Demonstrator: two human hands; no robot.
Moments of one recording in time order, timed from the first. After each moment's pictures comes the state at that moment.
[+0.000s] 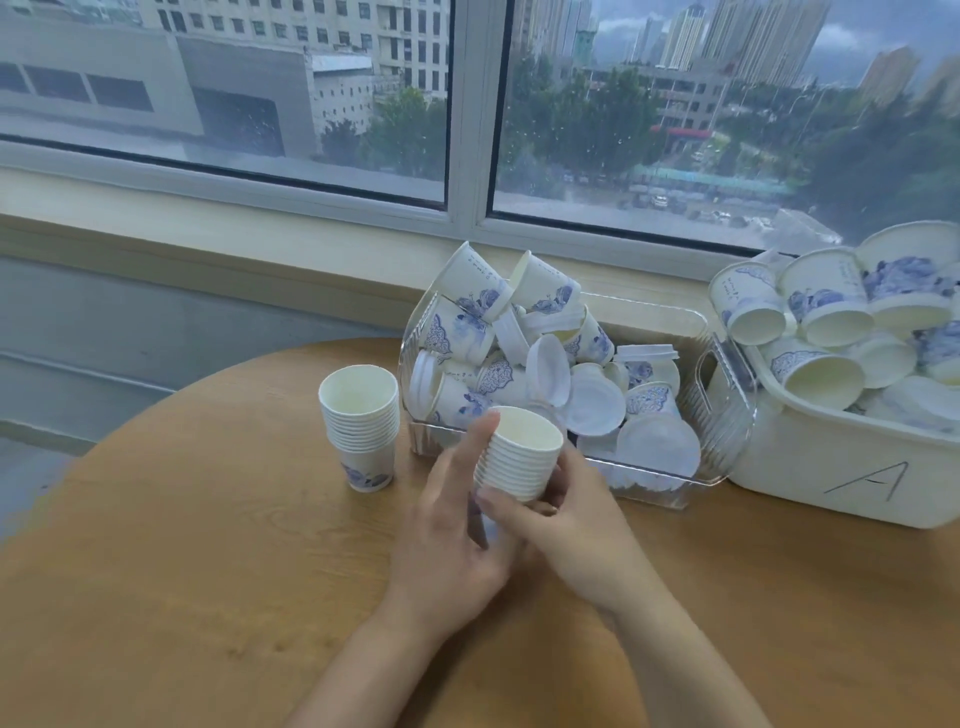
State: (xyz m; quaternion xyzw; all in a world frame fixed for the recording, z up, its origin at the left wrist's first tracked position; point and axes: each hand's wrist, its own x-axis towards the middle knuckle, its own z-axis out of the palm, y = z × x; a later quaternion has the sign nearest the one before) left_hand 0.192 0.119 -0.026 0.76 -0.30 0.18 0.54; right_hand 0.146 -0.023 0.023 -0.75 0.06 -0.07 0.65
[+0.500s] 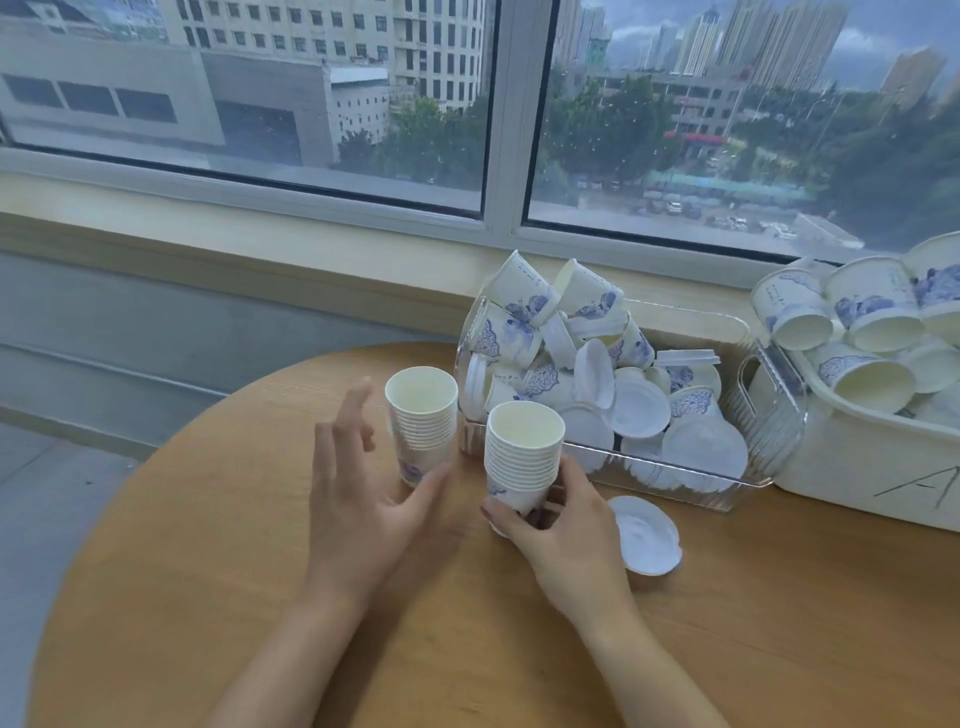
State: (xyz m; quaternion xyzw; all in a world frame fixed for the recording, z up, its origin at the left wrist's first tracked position) left_hand 0.230 0.223 -0.017 0.83 -0.13 0.28 0.47; right_hand 0.156 0.029 -0.014 -0.84 0.12 -0.19 0.50
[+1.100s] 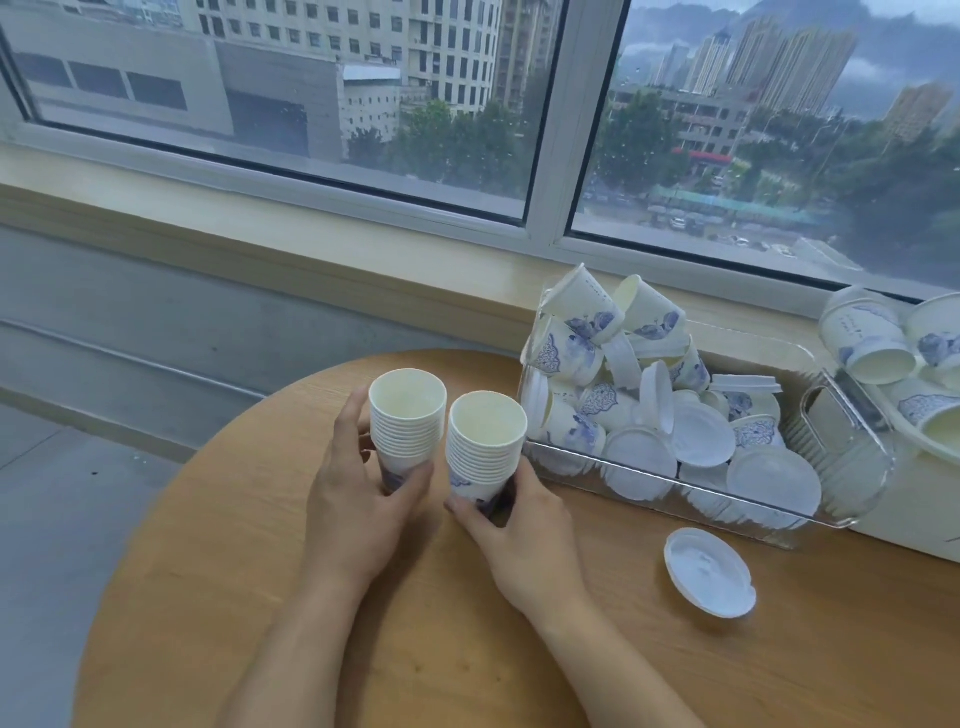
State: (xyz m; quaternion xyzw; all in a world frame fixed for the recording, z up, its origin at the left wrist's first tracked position) left_hand 0.274 0.276 -0.030 0.81 -0.08 0.18 0.55; right_hand 0.220 0.103 -0.031 -0.89 0.09 -0.17 0.41
